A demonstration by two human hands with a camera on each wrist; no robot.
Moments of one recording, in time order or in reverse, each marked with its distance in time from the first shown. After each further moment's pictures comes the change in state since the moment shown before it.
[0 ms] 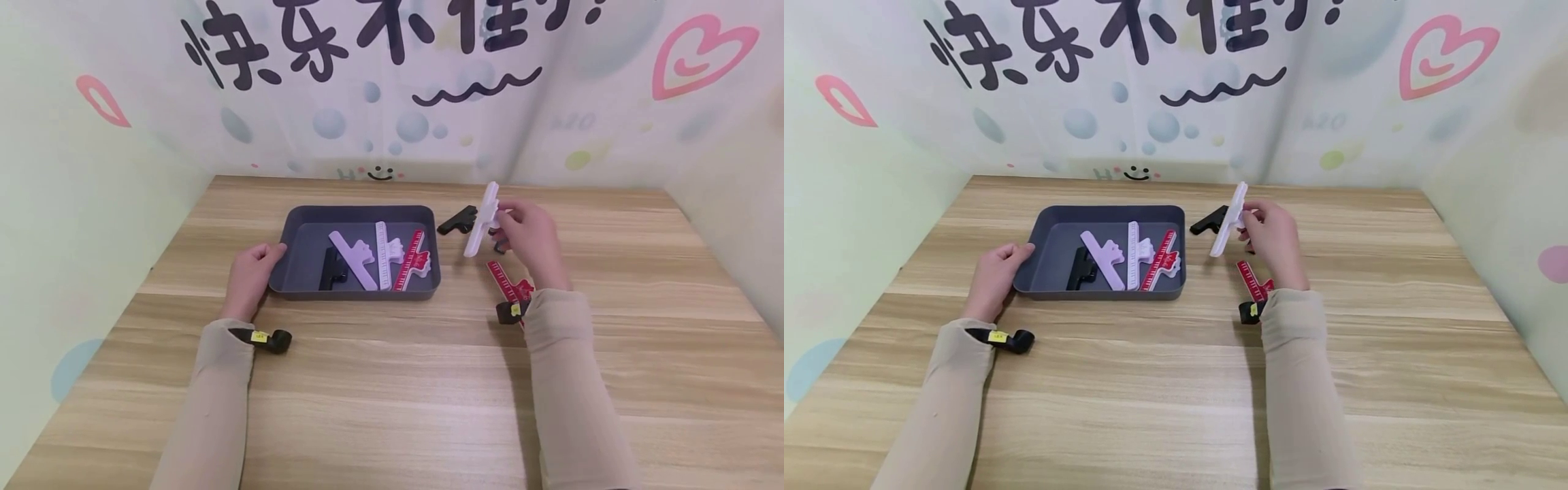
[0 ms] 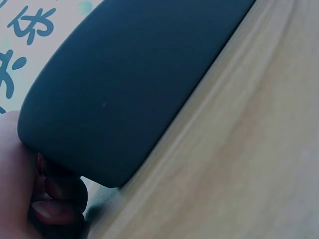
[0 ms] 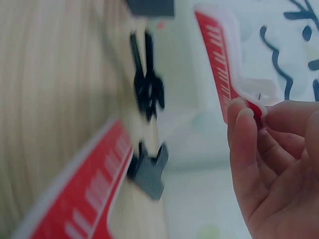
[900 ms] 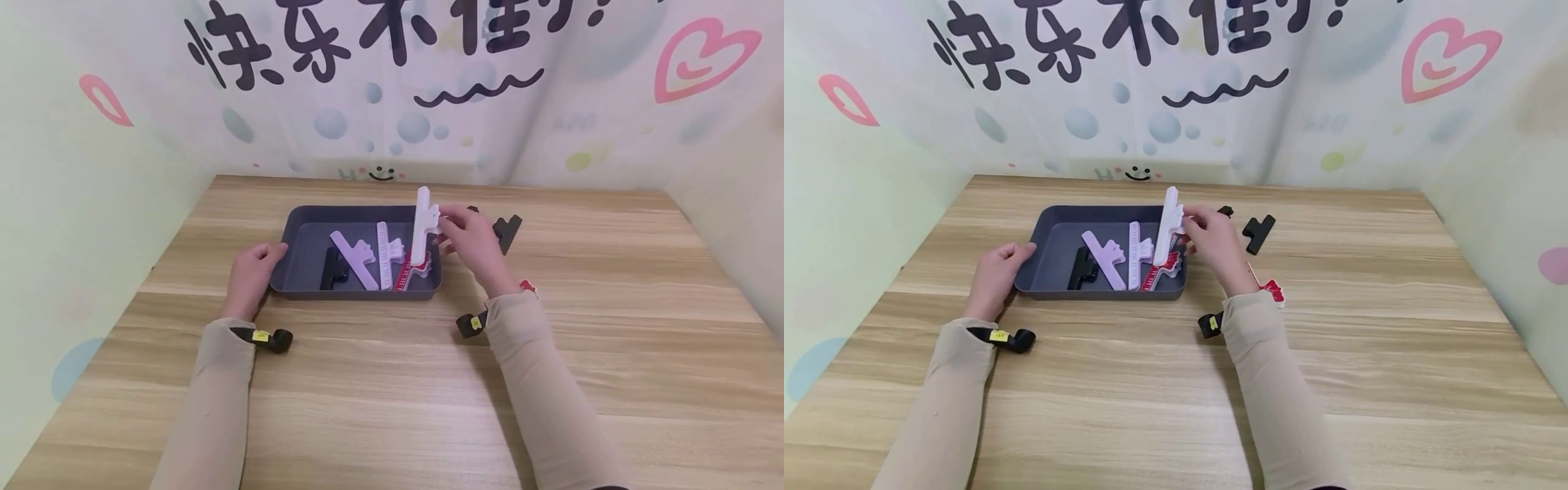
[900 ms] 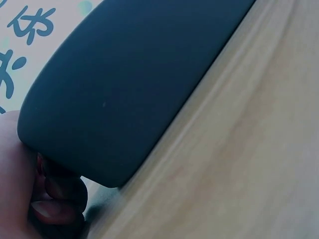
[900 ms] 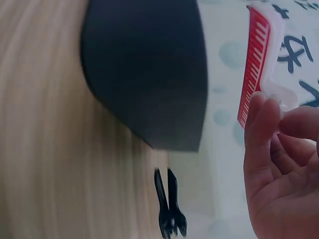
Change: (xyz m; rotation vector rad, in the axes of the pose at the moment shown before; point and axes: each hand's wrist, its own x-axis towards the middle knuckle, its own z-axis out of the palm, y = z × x) left_hand -0.002 0.002 -0.001 0.015 0.006 0.004; right_hand -0.011 -0.038 0.063 0.246 -0.185 -0.020
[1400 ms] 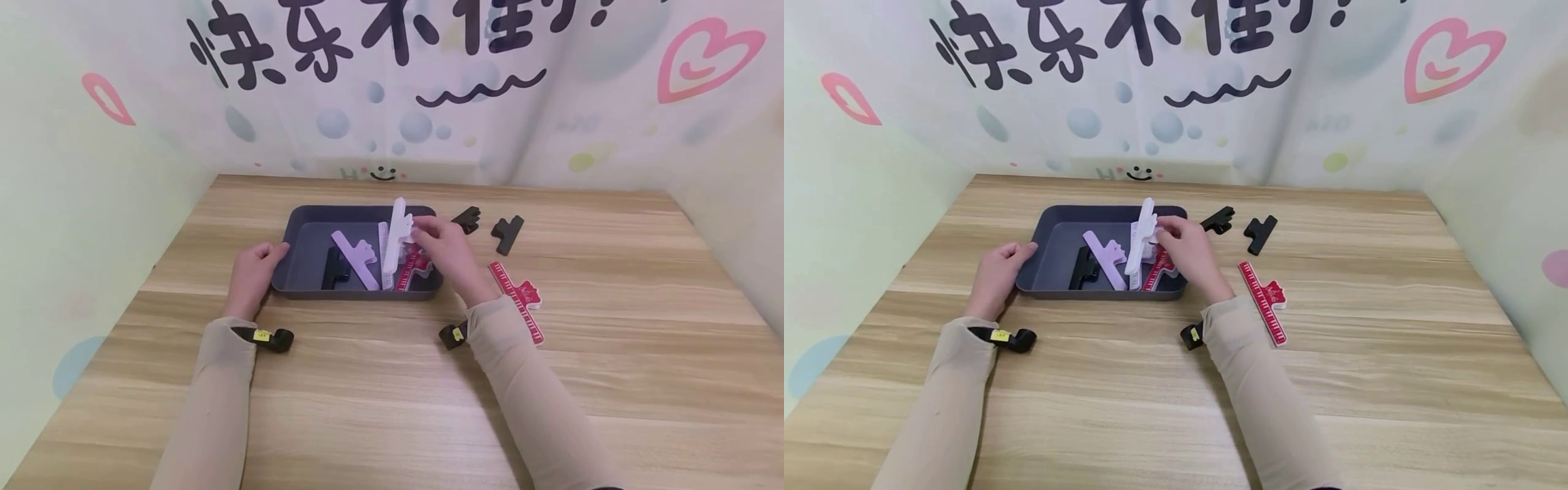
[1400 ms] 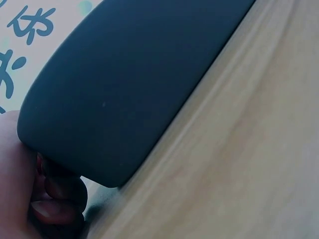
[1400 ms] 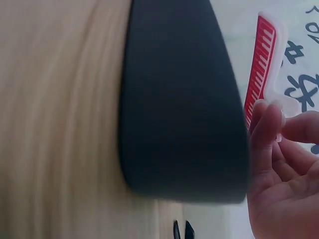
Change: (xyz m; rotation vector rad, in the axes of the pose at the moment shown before) left_hand 0.000 0.002 -0.001 0.008 -0.005 -0.006; right_hand -0.007 -0.007 0.034 -0.077 -0.067 0.028
